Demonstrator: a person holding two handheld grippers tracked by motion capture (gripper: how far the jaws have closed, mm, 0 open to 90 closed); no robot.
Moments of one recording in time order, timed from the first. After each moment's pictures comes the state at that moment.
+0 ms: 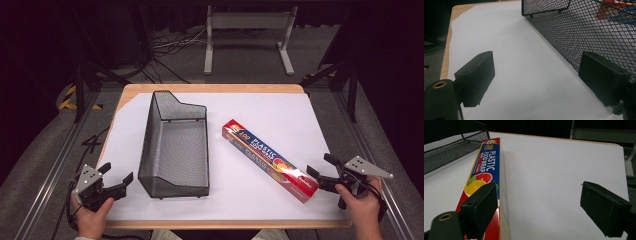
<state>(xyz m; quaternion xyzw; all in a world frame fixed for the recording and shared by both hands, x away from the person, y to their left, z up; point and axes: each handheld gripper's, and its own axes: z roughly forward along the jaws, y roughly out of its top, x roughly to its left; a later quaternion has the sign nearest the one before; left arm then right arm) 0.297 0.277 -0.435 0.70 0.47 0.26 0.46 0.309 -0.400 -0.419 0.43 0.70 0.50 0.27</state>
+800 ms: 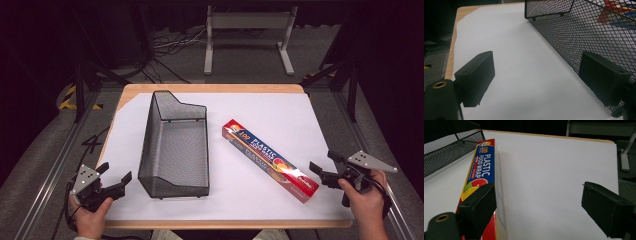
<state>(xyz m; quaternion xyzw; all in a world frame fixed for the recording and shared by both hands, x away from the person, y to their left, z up) 0.294 0.279 -0.431 0.70 0.48 0.27 0.47 0.315 -0.403 -0.401 0.45 0.70 0.48 0.26</state>
